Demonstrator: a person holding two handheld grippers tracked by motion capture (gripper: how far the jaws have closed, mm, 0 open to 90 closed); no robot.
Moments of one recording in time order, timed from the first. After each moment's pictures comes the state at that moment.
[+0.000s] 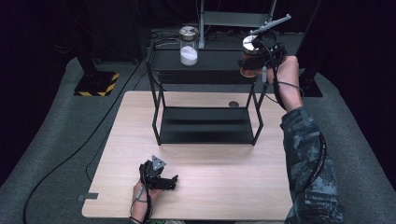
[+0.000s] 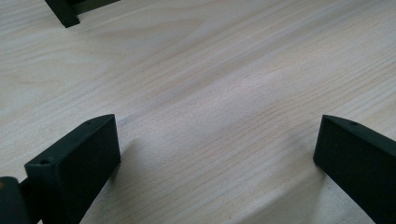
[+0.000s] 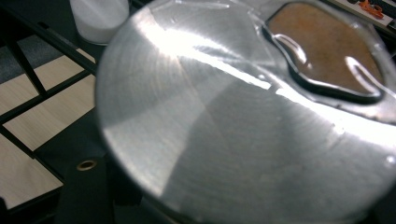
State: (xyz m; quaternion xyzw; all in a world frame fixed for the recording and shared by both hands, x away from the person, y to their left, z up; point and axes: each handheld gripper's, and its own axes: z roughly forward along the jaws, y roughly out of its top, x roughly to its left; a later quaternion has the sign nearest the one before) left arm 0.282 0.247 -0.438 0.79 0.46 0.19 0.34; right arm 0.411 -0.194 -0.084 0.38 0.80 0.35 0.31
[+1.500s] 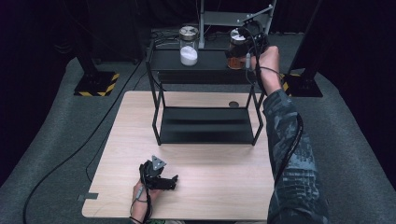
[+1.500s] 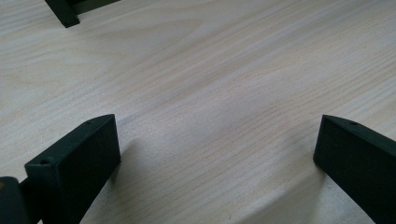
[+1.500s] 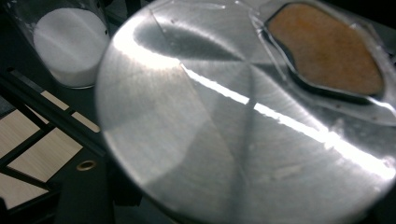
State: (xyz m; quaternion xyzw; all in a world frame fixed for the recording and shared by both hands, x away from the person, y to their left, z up) left arm 0.282 0.247 -0.438 0.79 0.46 0.19 0.34; right arm 0.480 -0.170 -0.085 0.41 0.79 0.36 0.26
